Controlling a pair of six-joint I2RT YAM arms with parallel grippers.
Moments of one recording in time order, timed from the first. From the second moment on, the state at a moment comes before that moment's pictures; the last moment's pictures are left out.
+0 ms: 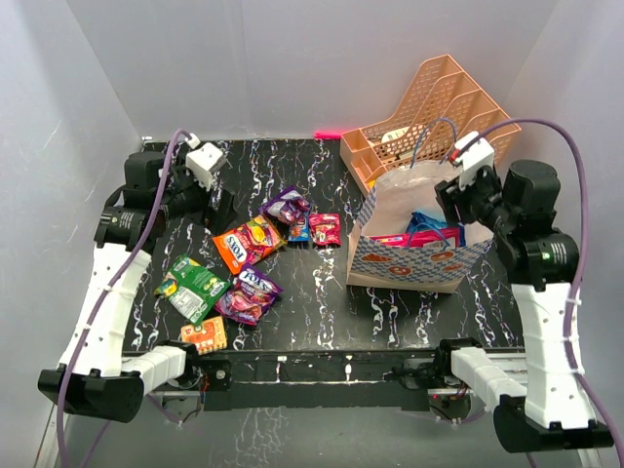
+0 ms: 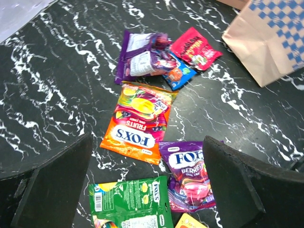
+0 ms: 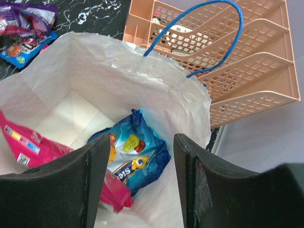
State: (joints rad) left arm -0.16 1.12 1.34 -0.83 0.49 0.38; right arm 0.04 0.91 1.39 -0.86 -0.28 -0.49
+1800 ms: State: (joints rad) left arm 0.48 1.51 0.83 -0.78 0.40 0.65; right arm 0.04 1.14 1.42 -0.56 -0.61 -0.33
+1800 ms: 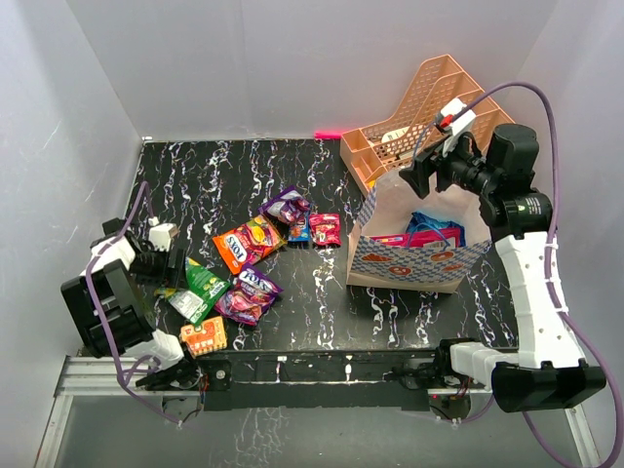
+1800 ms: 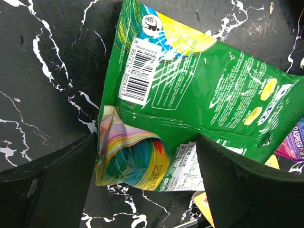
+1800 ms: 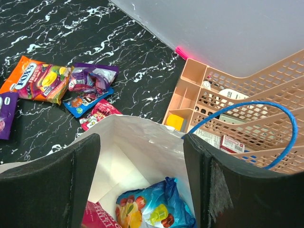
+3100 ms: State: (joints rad) left arm 0.46 1.39 1.05 -0.99 0.63 0.74; right arm 0.04 1.17 1.57 -0.68 -0.62 -0.40
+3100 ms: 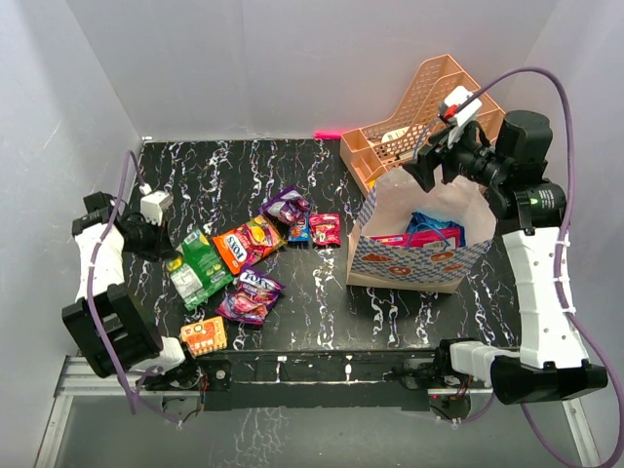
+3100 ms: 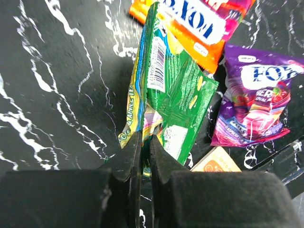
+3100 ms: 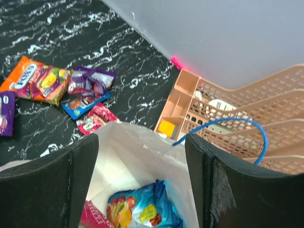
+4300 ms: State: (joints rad) left arm -0.03 1.28 1.53 -0.94 0.86 0.48; right arm 0.61 1.59 1.73 -0.32 -0.79 -0.02
